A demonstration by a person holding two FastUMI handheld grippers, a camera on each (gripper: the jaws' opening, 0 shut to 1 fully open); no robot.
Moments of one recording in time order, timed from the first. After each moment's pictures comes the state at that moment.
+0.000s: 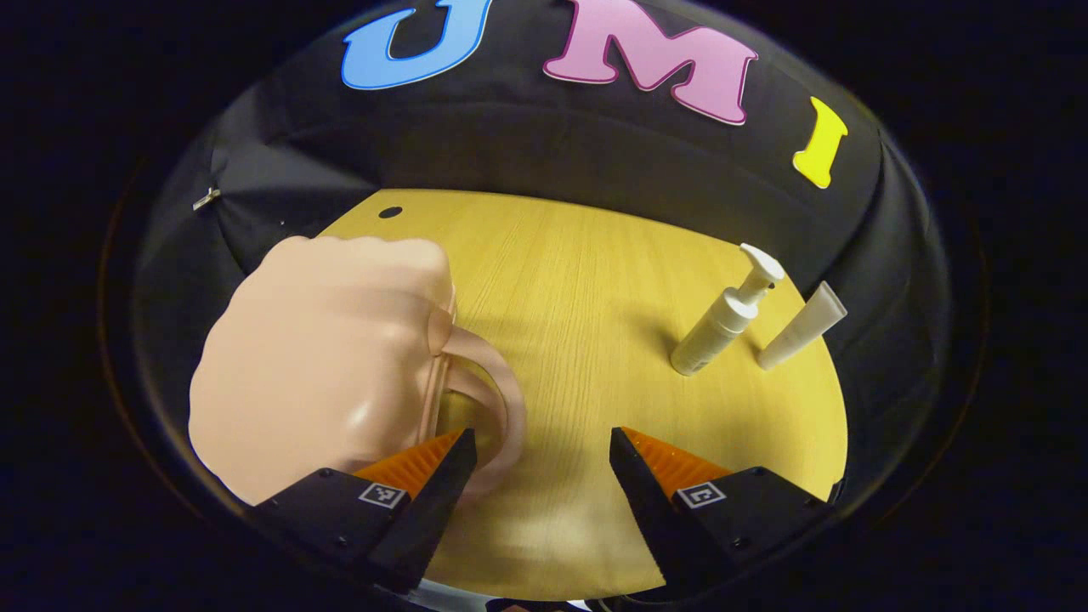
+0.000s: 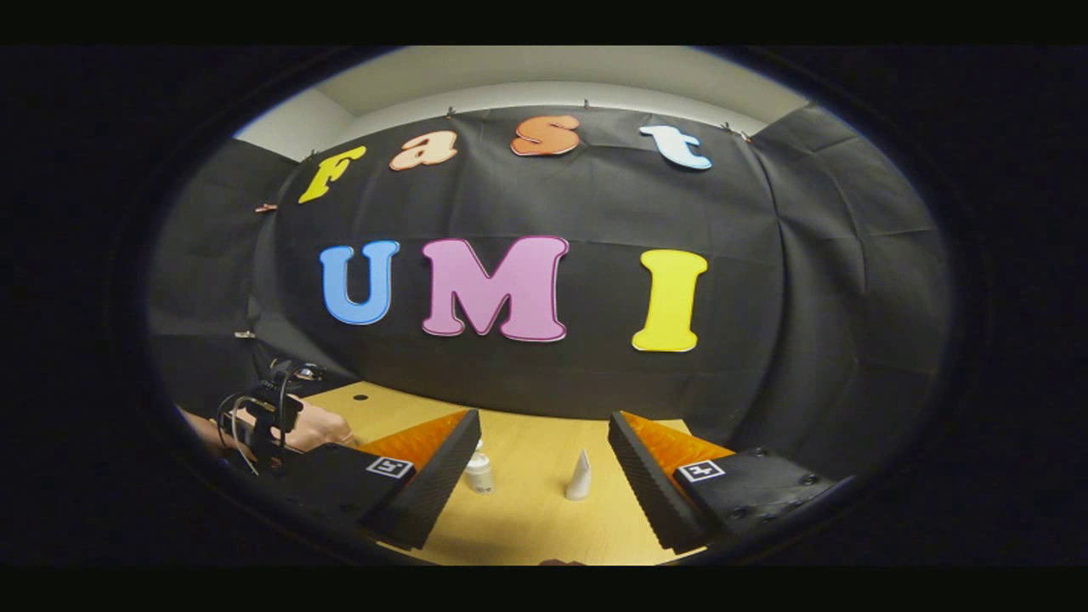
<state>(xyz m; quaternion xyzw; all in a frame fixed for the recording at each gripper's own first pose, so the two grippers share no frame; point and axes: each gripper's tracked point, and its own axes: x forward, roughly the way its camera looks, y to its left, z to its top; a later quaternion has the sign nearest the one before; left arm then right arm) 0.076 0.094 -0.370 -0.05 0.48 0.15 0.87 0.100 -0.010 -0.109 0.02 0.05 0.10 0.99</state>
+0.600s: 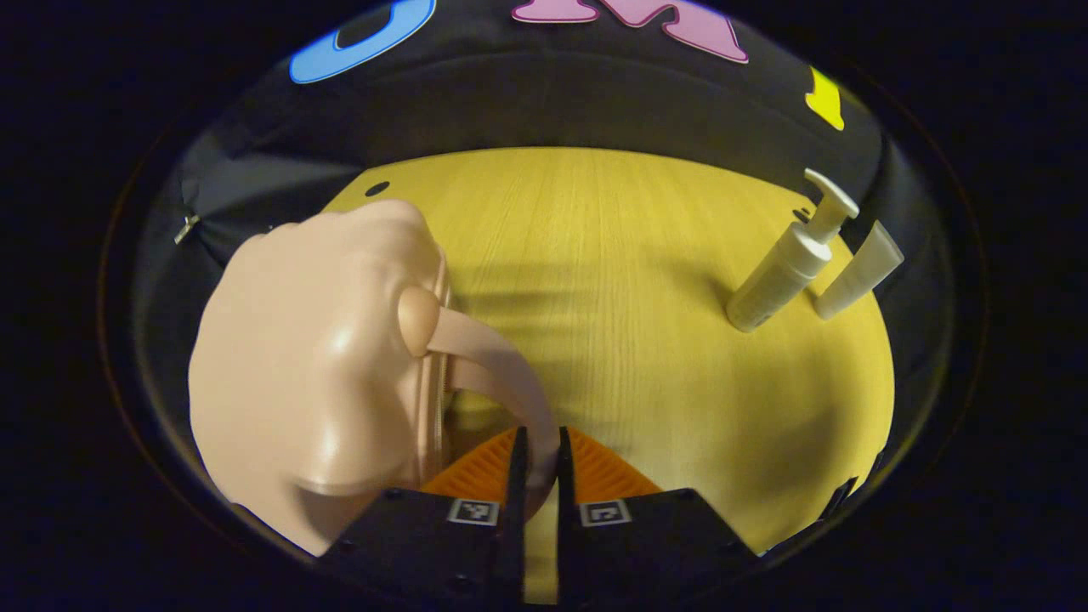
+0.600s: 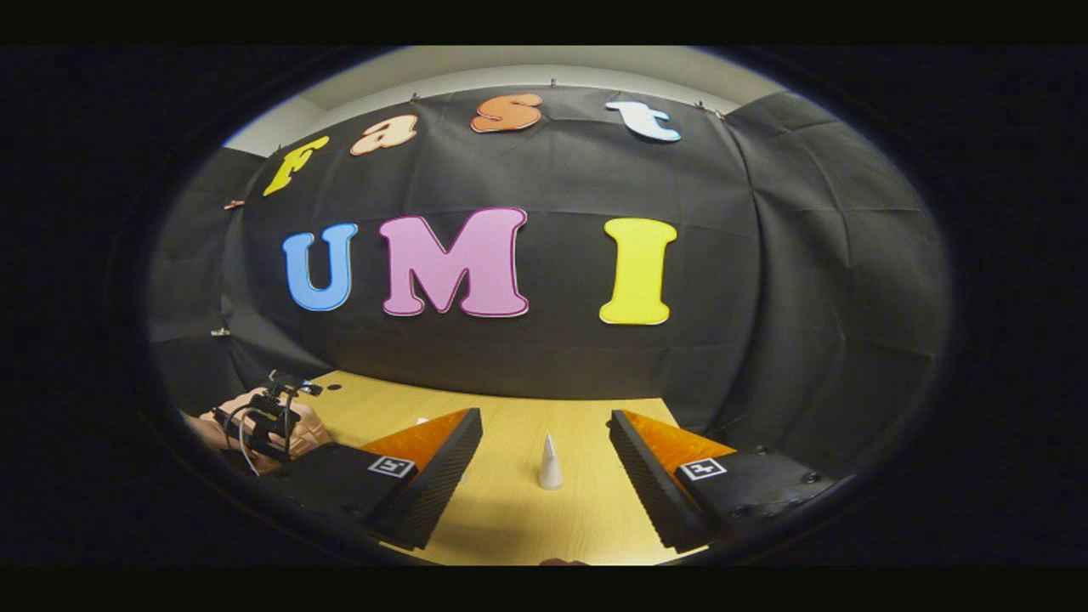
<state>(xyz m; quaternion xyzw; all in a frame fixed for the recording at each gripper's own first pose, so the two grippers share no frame) 0.076 0.113 -0.412 0.01 0.56 0.11 0.82 0.118 -0.042 -0.137 0.03 0.09 0.06 0.99</state>
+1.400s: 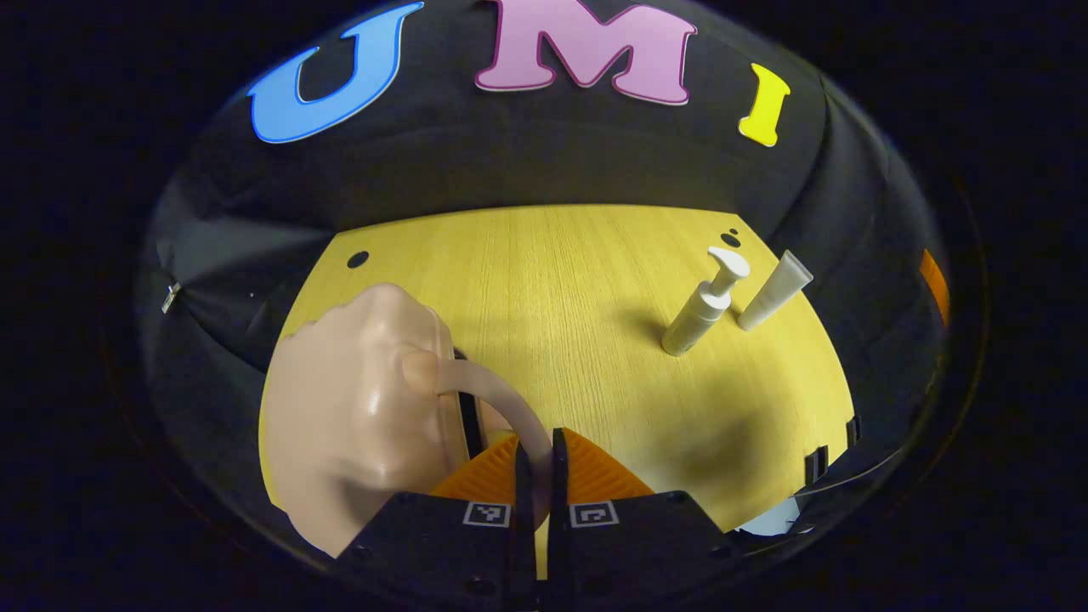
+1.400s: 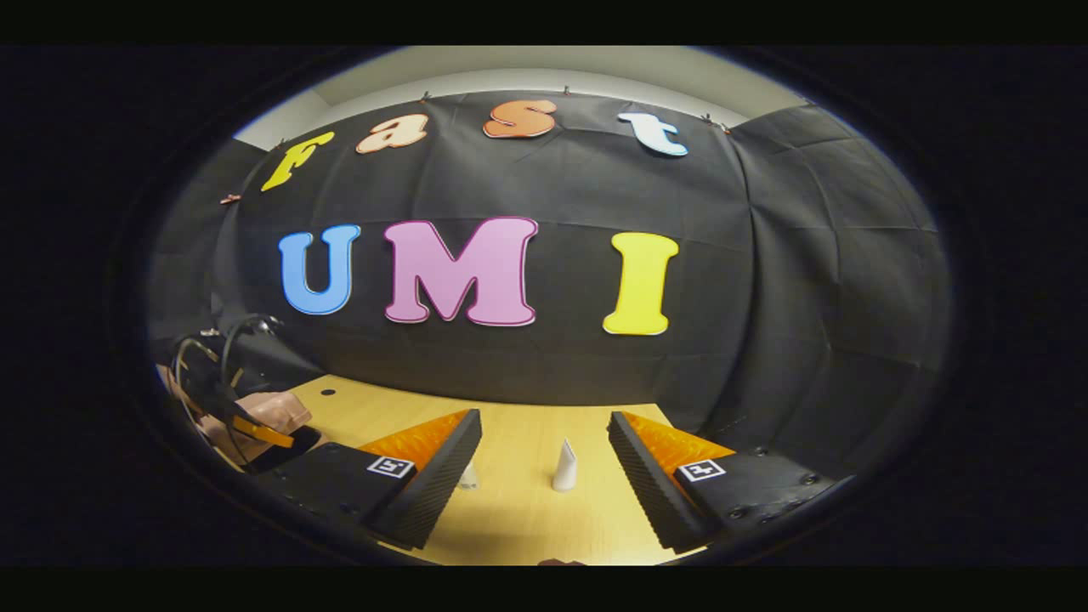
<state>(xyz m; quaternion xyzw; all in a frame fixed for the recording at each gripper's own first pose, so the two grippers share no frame) 0.088 0.128 -0.268 0.02 0.50 0.04 0.86 0.110 0.009 -0.111 0.02 0.08 0.05 1.00</state>
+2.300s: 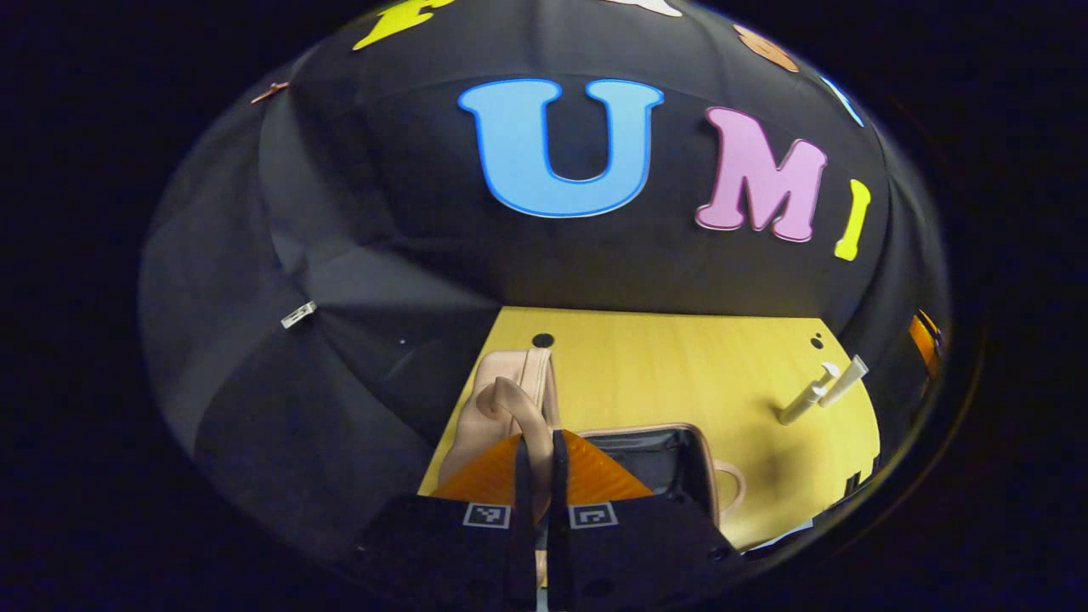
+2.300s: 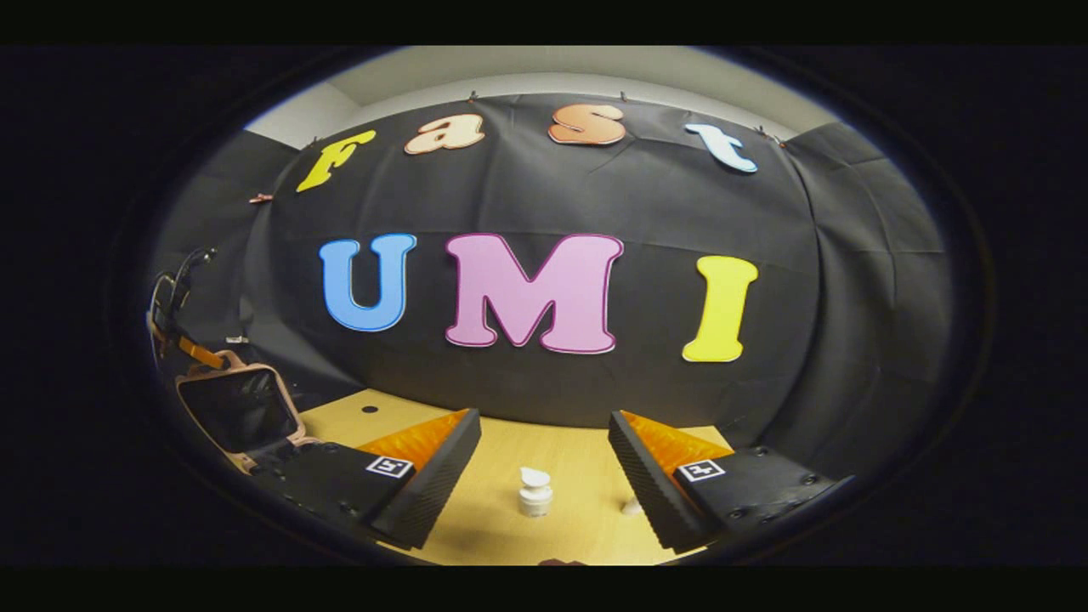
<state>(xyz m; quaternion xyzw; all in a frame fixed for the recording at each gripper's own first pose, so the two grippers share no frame) 0.041 0.437 -0.121 0.04 0.36 0.20 0.91 0.143 0.121 -0.076 0.01 0.06 0.10 0.99</state>
